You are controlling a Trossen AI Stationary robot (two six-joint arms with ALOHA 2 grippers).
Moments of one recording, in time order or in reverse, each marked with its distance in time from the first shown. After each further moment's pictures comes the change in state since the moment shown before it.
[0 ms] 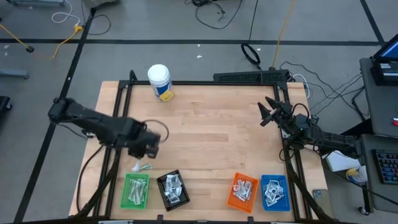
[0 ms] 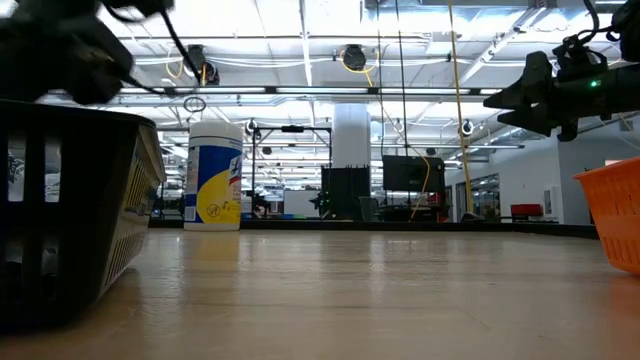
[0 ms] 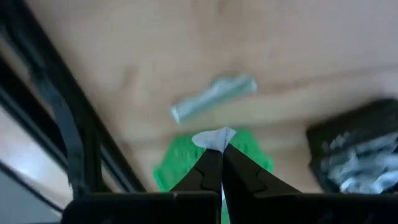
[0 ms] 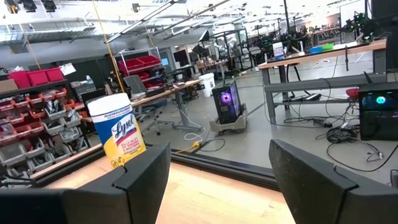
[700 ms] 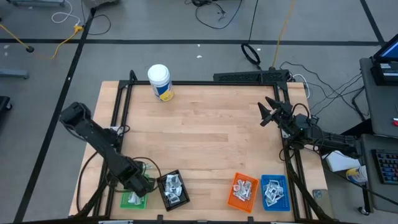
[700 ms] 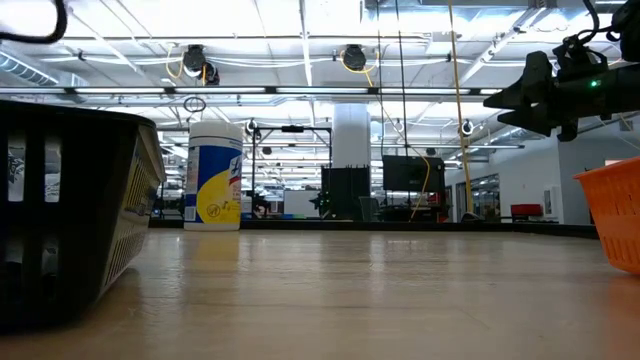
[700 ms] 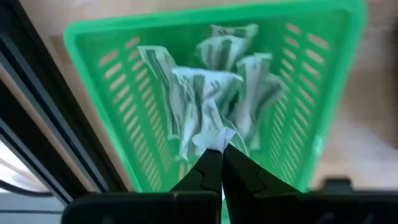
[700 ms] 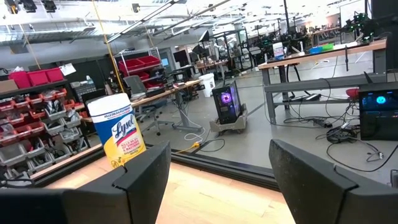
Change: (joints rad) left arm -0.572 0.244 0.043 0.359 -0.057 -0.657; right arm 0.000 0.000 0.000 0.000 0.000 0.000
